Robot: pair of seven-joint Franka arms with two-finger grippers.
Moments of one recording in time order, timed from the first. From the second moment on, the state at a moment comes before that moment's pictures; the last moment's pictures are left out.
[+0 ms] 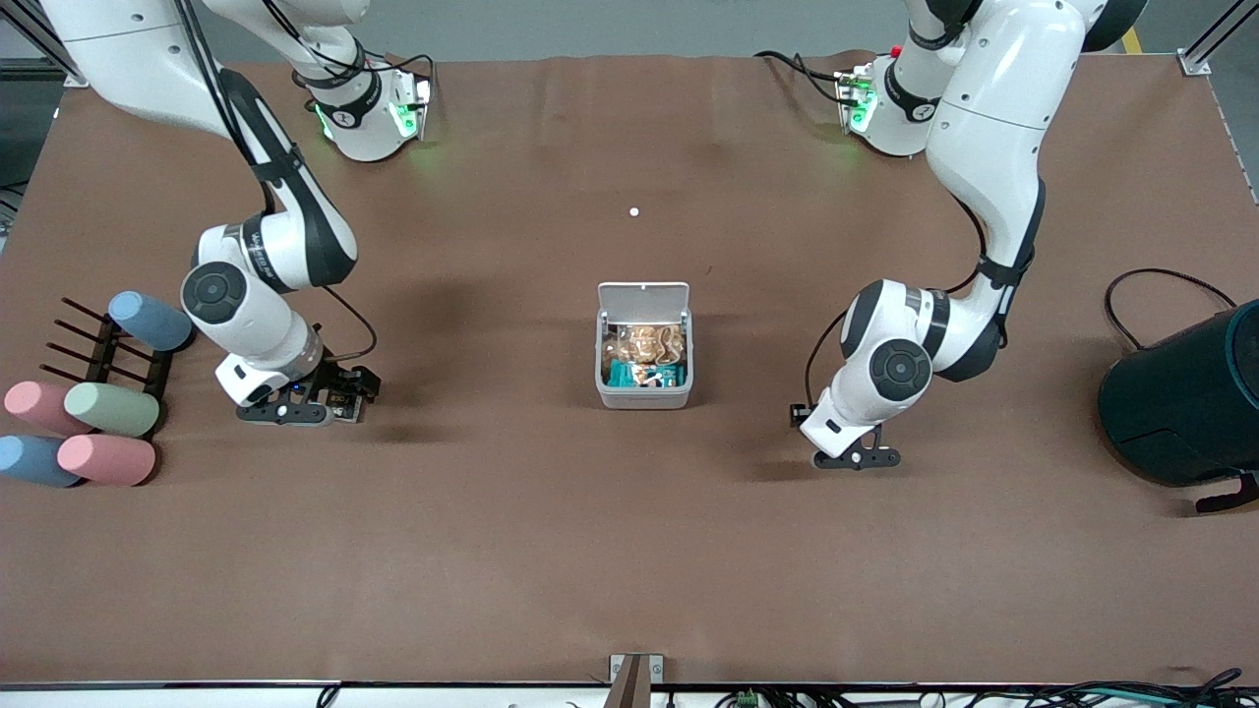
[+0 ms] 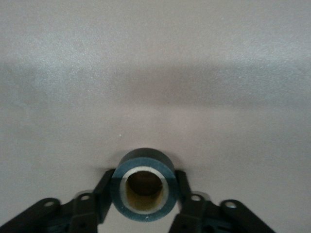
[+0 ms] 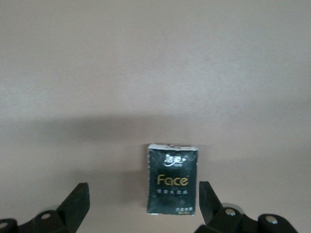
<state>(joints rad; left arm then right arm) -0.34 0.68 -0.02 -1.76 -0.01 2.39 -0.35 -0.10 0.35 0.19 -2.16 -0.19 2.56 0.29</state>
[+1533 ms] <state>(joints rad) -0.62 0.68 -0.12 -1.42 -0.16 2.02 -0.71 -0.17 0.47 0.20 -2.21 -0.19 2.74 0.18</state>
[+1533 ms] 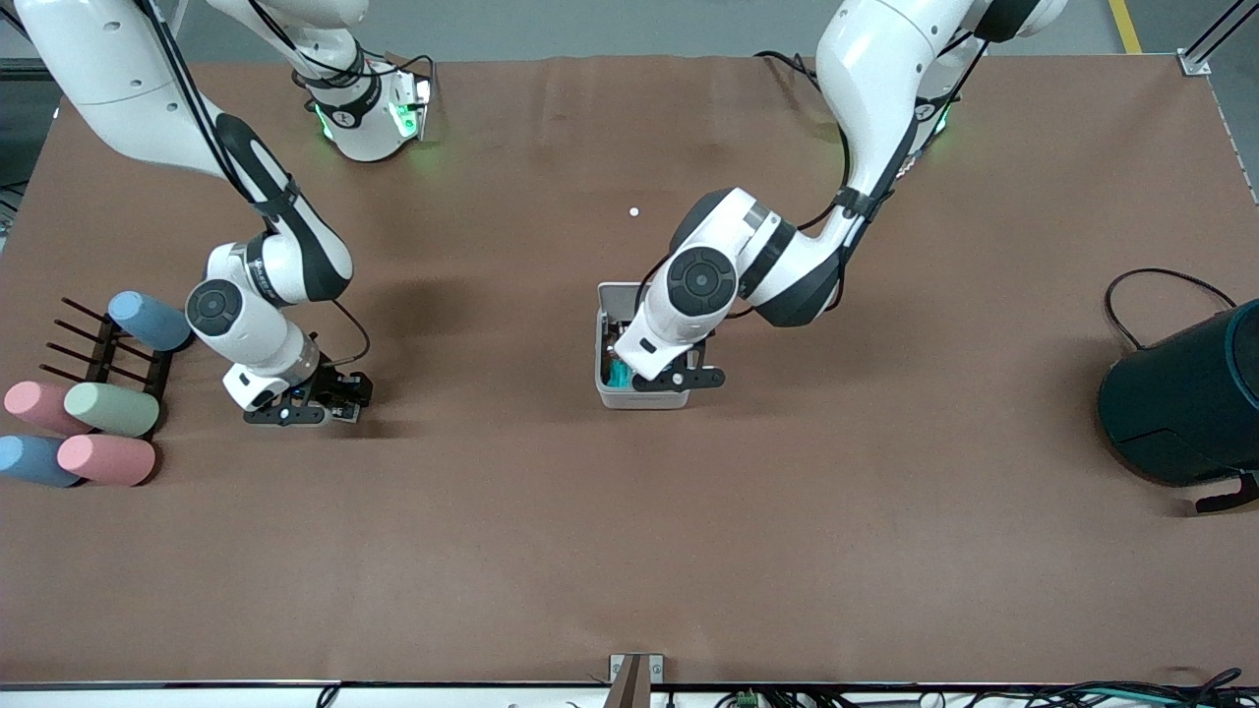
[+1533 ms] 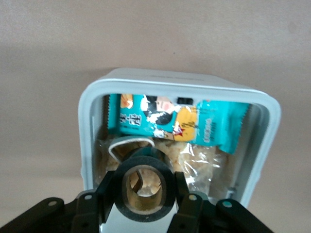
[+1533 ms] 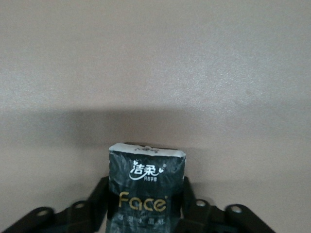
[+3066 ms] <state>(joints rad) -0.25 0.37 -0.07 -1.35 0.04 1.61 -0.37 0.09 0.44 0.56 -1.90 -0.18 2.45 1.05</state>
